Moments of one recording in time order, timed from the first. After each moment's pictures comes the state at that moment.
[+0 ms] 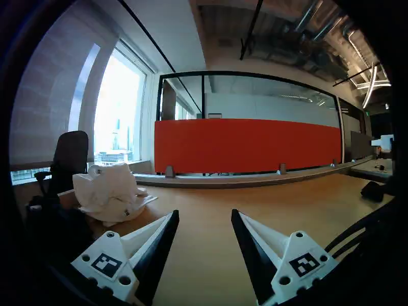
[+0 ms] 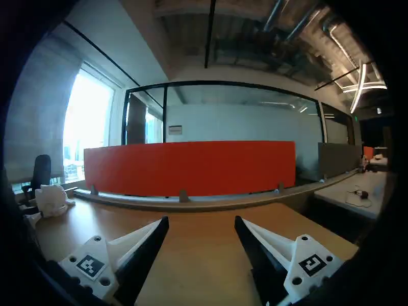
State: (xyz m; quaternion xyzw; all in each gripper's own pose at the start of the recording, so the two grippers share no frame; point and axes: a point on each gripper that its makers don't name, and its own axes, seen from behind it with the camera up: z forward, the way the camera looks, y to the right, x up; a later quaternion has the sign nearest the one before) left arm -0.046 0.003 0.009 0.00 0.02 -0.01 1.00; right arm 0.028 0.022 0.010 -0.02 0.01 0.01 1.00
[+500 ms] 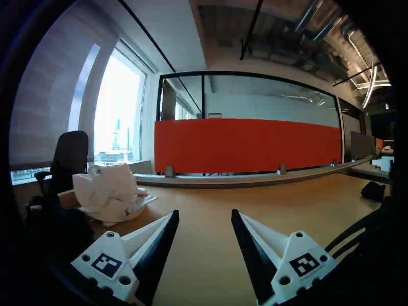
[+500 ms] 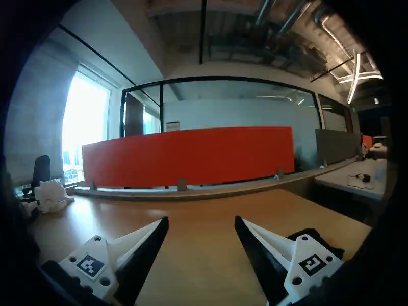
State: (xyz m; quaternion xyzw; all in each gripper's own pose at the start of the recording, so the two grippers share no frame) left arm -0.046 0.004 0.008 0.00 0.02 -0.01 1.00; right arm -0.031 0.033 0.010 -0.02 0.00 0.03 1.00
